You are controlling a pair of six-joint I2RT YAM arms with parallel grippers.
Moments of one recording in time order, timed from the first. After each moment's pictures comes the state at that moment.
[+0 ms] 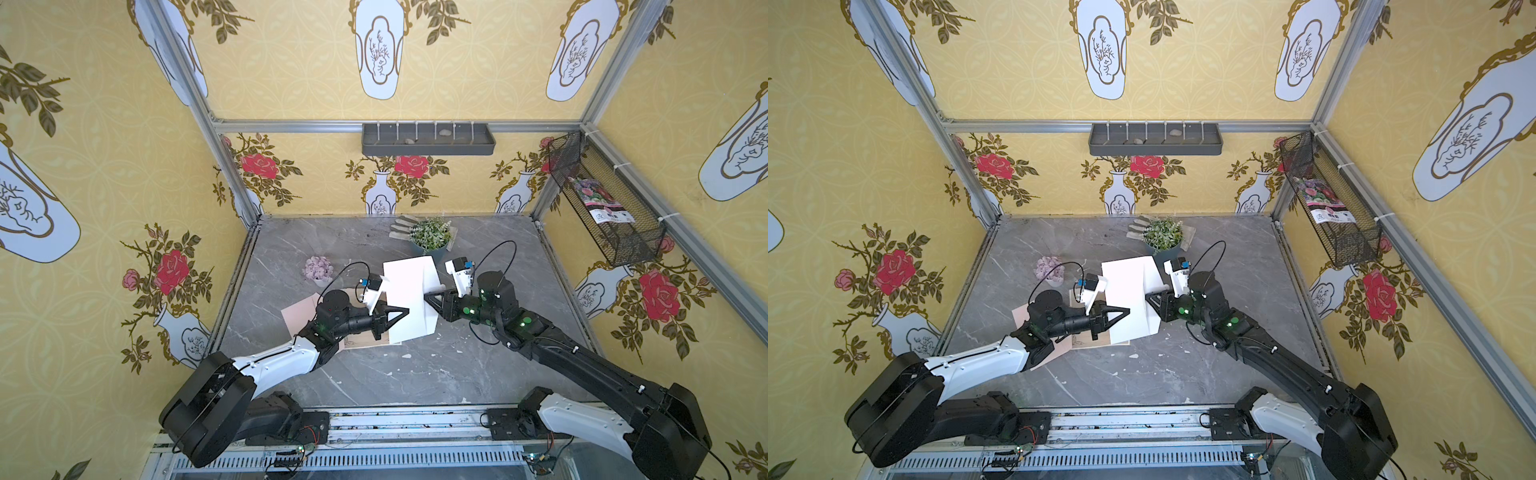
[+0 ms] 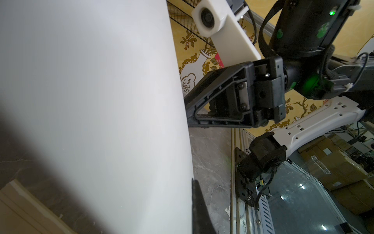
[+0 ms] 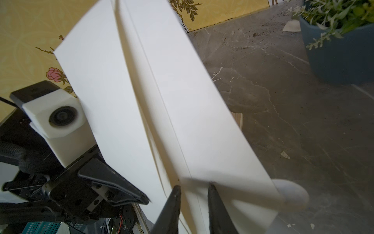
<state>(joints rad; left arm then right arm) -0.67 1.28 0.44 0.70 0.66 -0.41 0.72 1.05 0.68 -0.05 -0.36 0.54</state>
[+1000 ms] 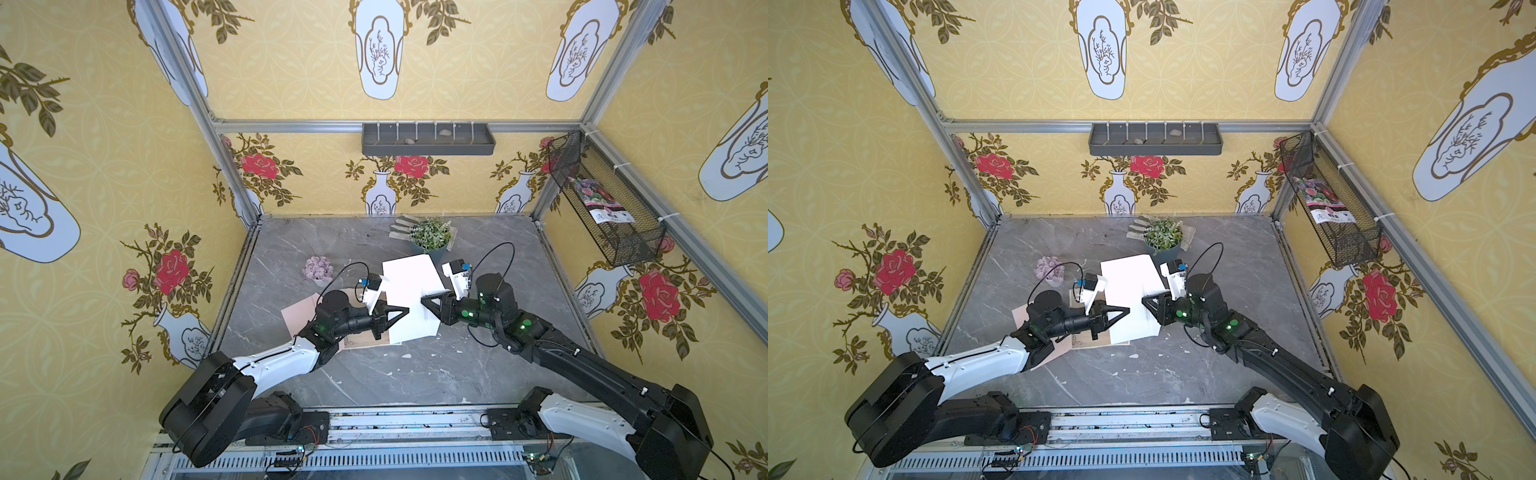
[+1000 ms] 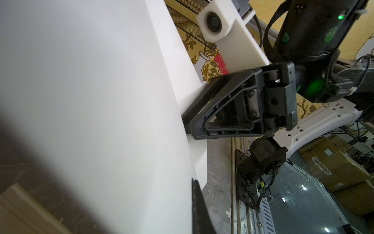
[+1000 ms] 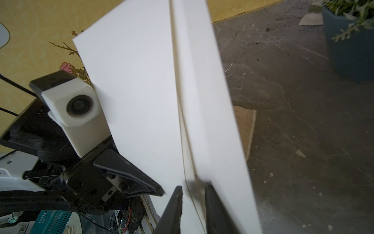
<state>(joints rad) -0.67 1.27 0.44 0.72 0.66 -0.41 0.75 1.05 0.68 -0.05 -0.35 0.56</state>
